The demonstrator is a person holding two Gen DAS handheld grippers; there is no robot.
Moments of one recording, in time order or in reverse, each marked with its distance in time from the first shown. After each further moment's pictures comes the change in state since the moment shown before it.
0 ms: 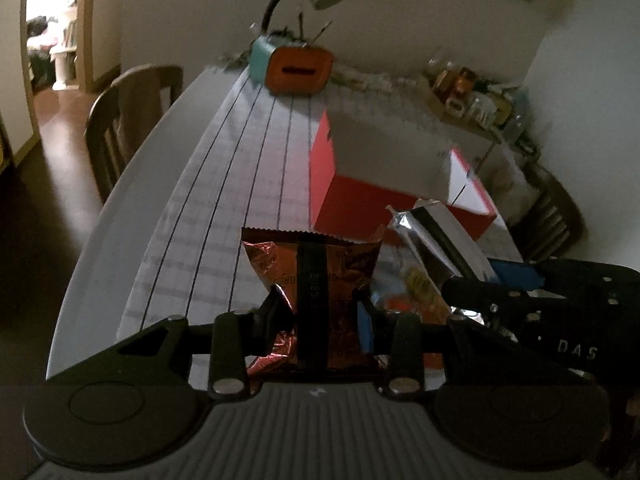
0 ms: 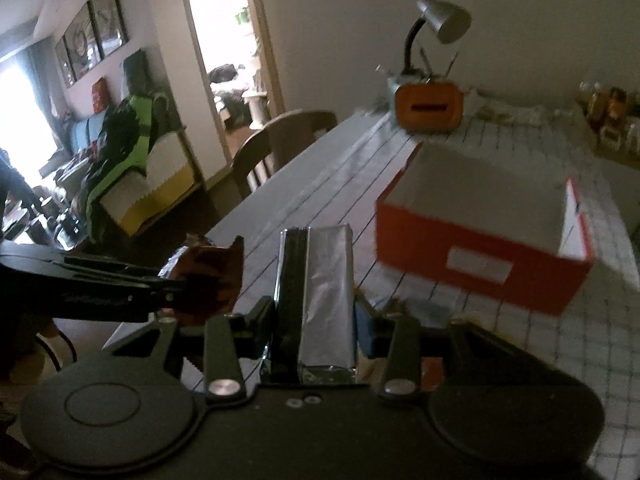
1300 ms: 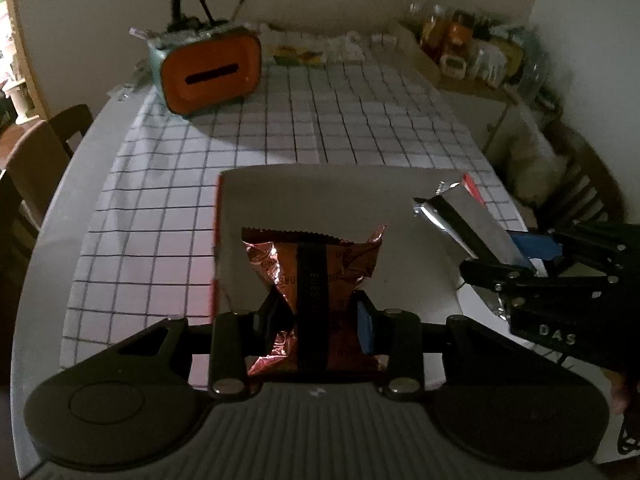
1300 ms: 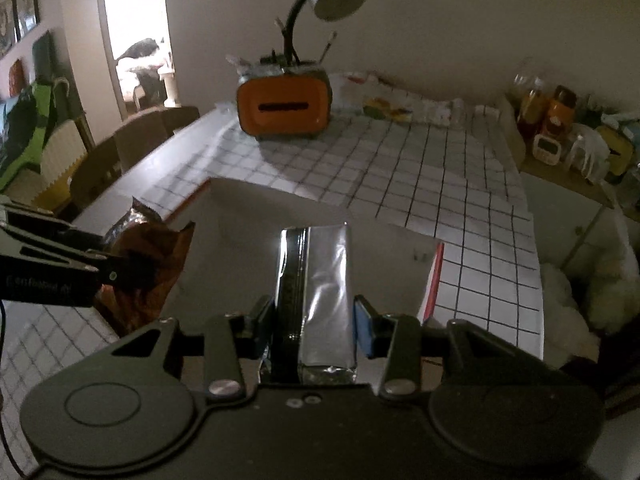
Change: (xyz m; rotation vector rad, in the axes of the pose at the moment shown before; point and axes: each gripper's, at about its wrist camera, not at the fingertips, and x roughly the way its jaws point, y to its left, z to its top) left arm 0.227 -0.113 0.175 0.165 0.170 0.048; right arm 0.124 -0.218 0.100 -0.022 0.138 -0.218
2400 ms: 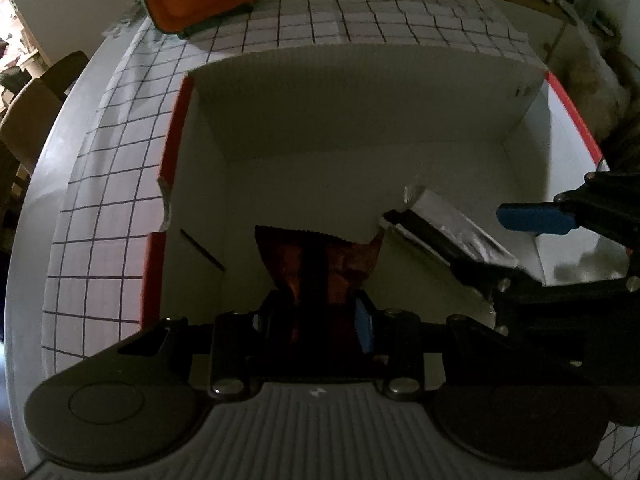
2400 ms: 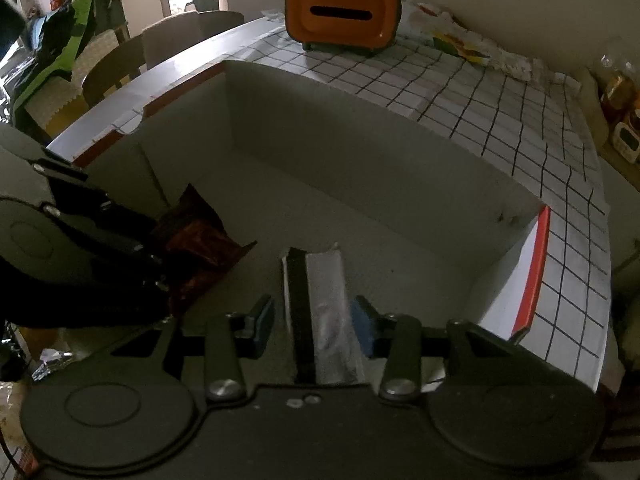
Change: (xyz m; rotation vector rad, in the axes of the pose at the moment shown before) left arm 0.093 -0.013 -0.015 0.020 0.213 0.148; right arm 0.082 0.012 -0.019 -0.175 0.171 0.112
